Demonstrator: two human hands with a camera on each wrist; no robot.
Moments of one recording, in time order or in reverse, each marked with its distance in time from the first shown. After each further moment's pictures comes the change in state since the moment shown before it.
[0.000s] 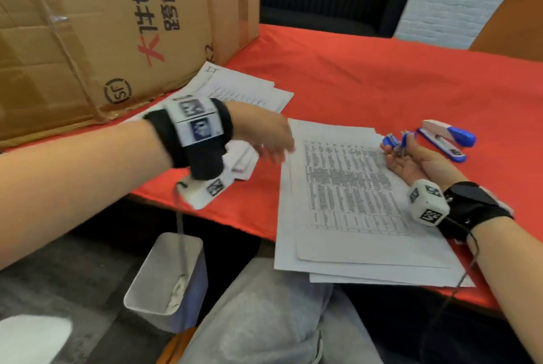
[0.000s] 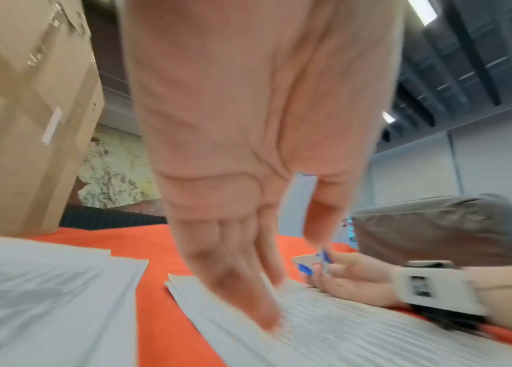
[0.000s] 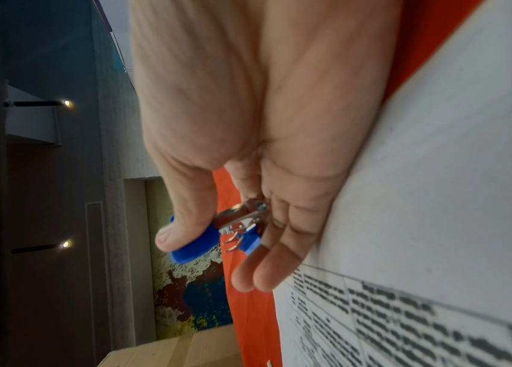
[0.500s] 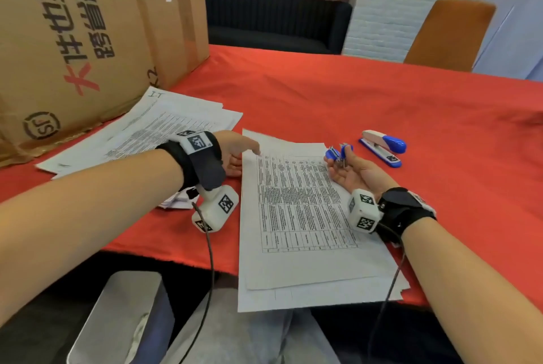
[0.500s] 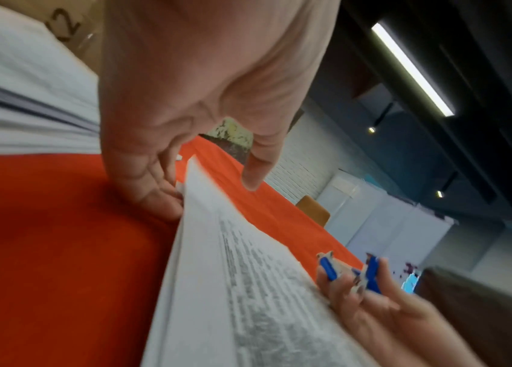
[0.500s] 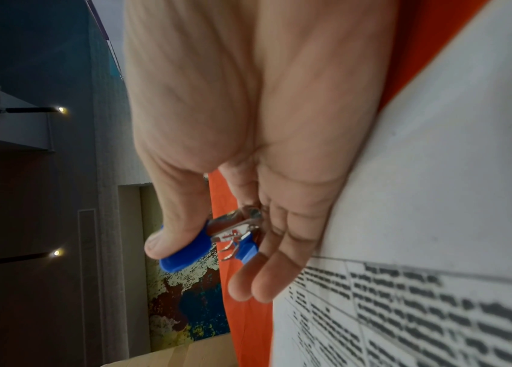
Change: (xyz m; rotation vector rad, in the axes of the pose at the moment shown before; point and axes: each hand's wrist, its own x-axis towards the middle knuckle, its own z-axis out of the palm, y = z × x) left_hand 0.083 0.018 0.017 -0.630 0.174 -0.302; right_hand -0.001 0.000 0.005 0.055 -0.045 0.045
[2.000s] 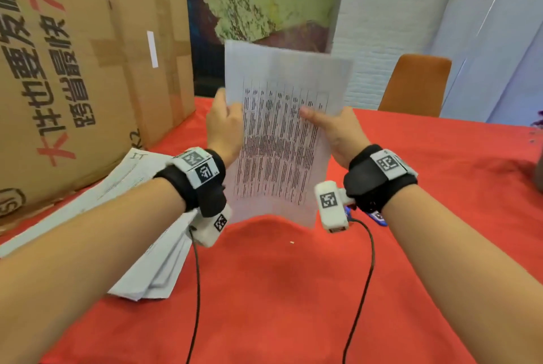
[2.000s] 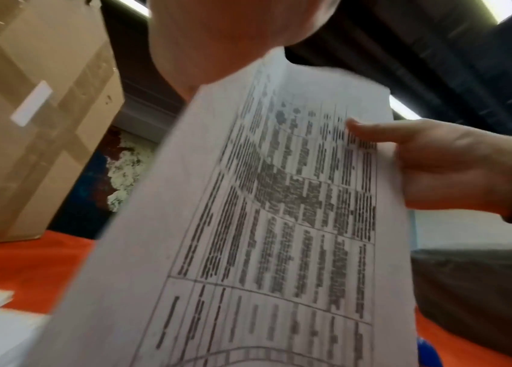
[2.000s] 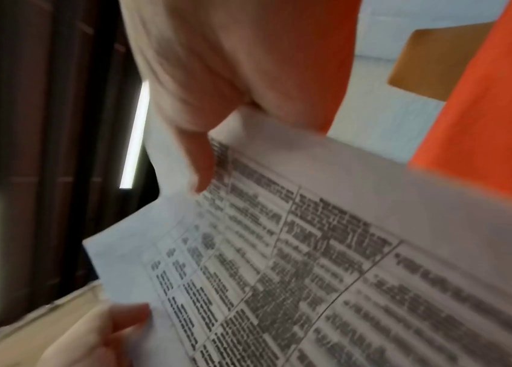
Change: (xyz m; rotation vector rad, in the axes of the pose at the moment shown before) left_hand -0.002 0.117 -0.017 -0.281 0.533 1.144; right_hand 0.021 -0.110 0.157 -0.628 -0.129 -0.673
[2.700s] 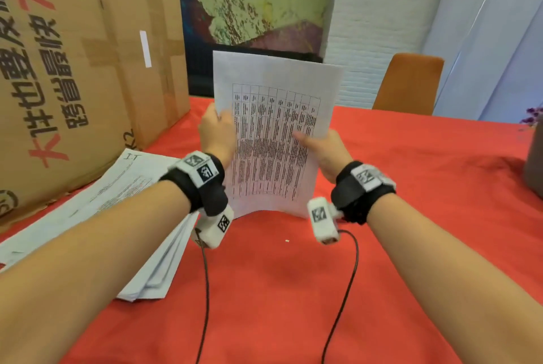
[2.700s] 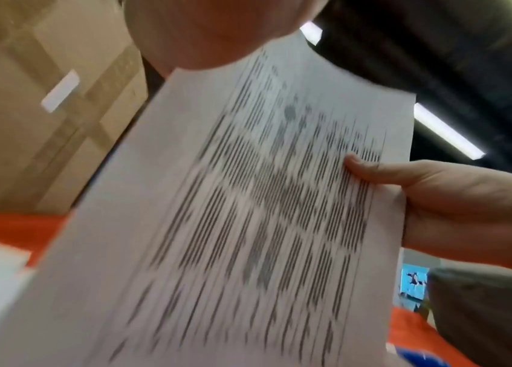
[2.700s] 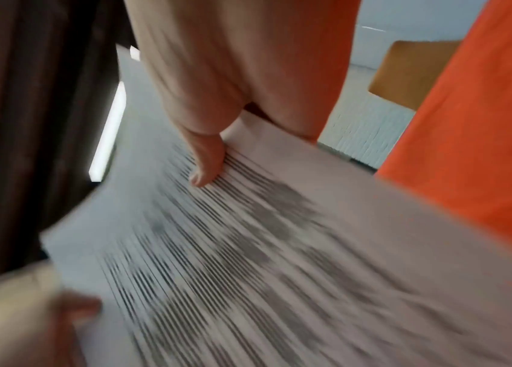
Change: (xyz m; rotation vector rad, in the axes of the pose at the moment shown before) left_hand 0.000 -0.012 0.008 0.077 0.127 -0.172; right_hand -0.002 0.044 -0.008 -0.126 0.064 0.108
